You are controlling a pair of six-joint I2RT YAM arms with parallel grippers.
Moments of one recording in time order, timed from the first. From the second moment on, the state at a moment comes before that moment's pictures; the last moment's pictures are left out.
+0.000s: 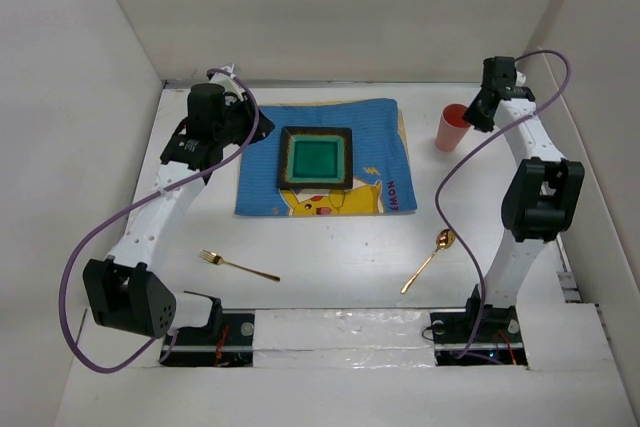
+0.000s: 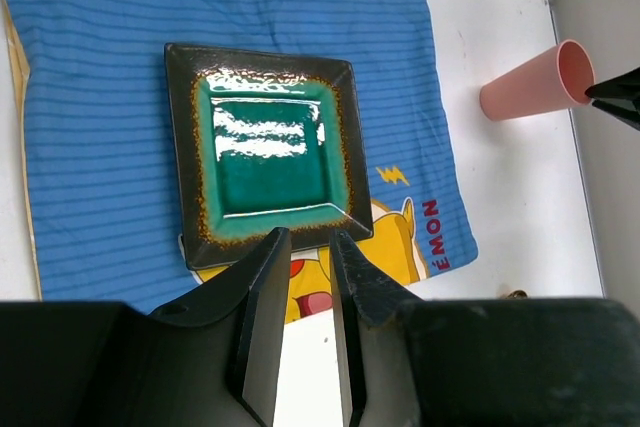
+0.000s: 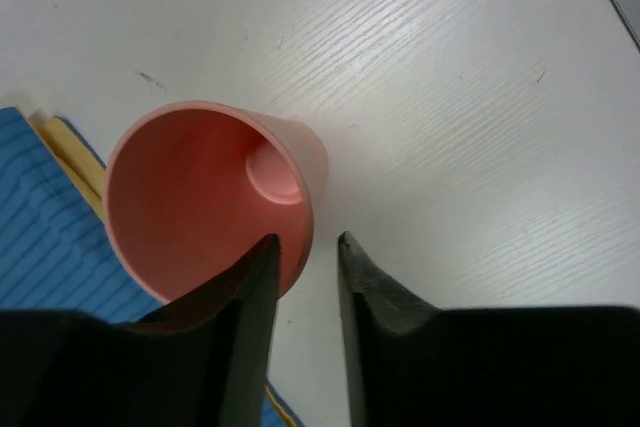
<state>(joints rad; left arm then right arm) -0.23 1.31 1.25 -0.40 0.22 -0.47 -0.08 1.92 1.72 -0.68 0.23 0.52</state>
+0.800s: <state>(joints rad) -0.23 1.31 1.25 -0.40 0.22 -0.47 0.16 2.00 2.27 -0.74 0.21 0.49</state>
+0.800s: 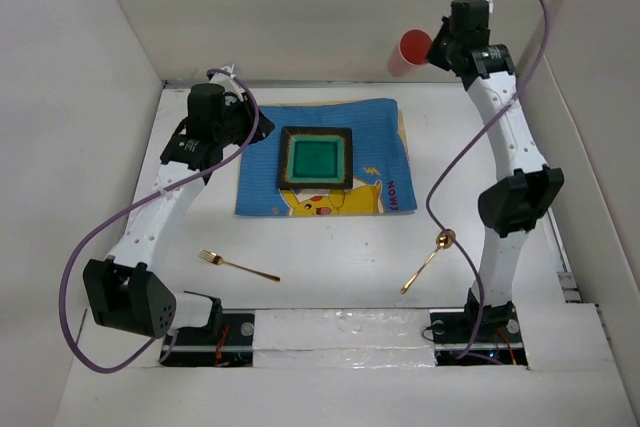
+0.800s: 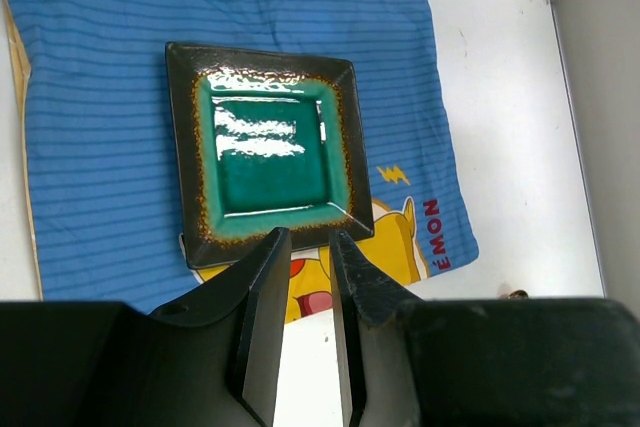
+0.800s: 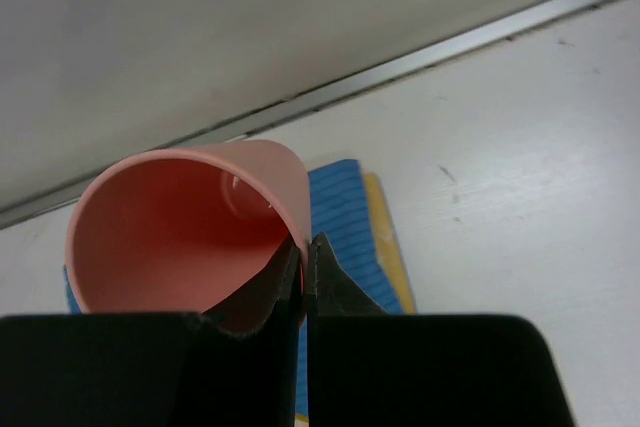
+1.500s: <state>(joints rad) -0.23 1.31 1.25 -0.40 0.21 -0.47 0.26 2.35 2.43 -0.90 0.21 0.46</state>
